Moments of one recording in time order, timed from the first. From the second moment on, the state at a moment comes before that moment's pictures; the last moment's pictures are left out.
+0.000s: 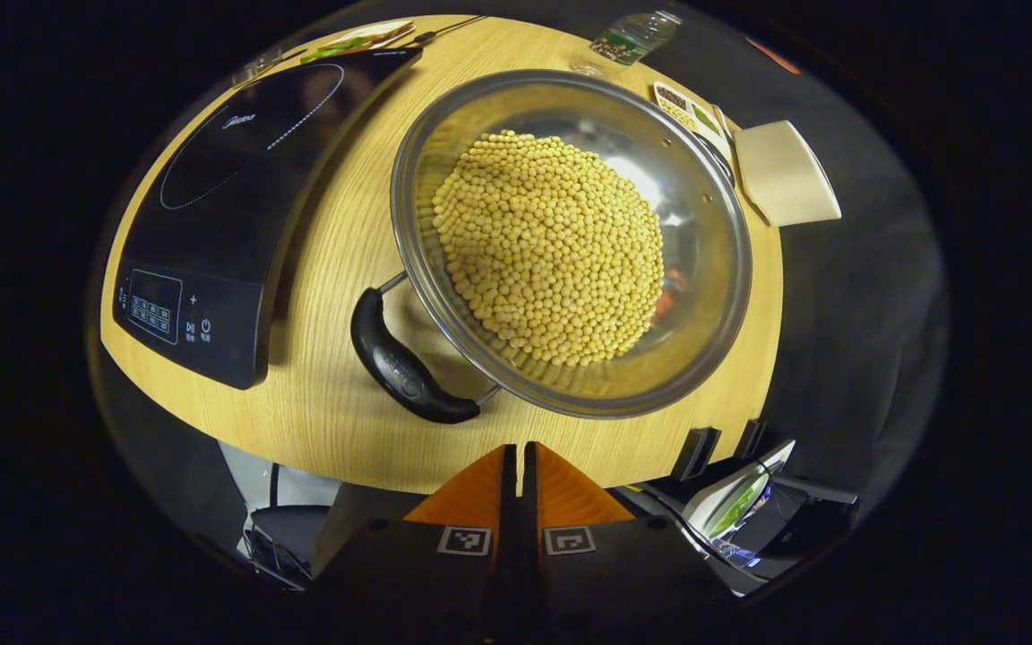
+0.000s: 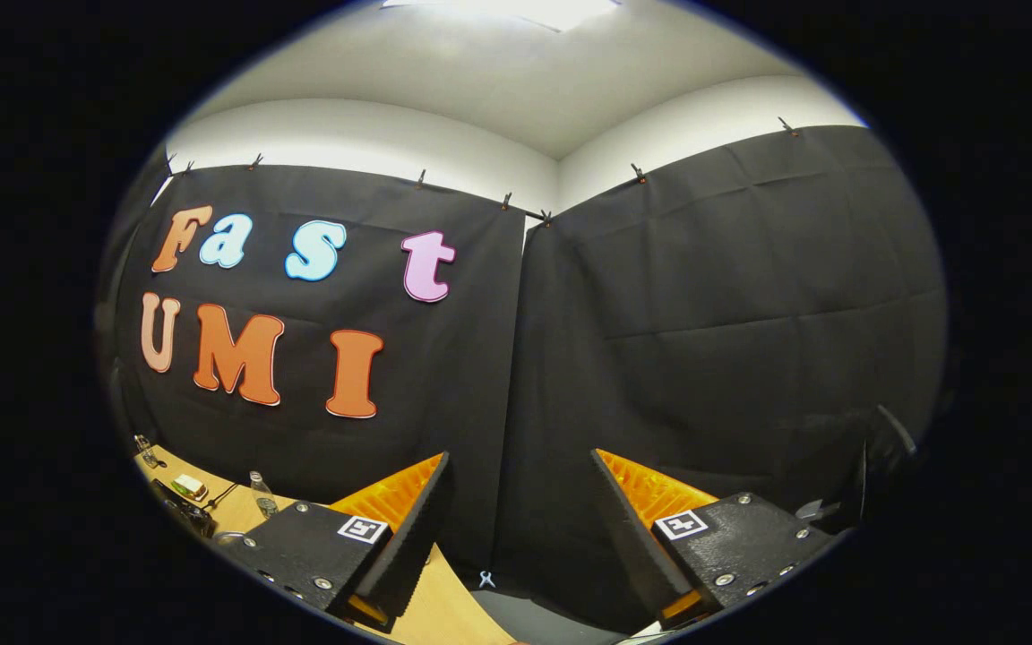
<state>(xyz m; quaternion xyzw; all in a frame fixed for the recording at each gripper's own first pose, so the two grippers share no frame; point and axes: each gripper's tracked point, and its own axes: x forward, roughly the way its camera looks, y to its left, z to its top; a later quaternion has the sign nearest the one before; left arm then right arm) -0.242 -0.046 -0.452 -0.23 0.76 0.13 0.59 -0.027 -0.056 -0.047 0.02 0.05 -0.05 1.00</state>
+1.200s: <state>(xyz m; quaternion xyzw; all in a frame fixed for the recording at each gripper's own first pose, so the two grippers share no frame) -0.216 0.026 -0.489 -0.16 0.74 0.20 0.62 -0.029 -0.032 -0.059 0.01 0.07 -0.05 1.00</state>
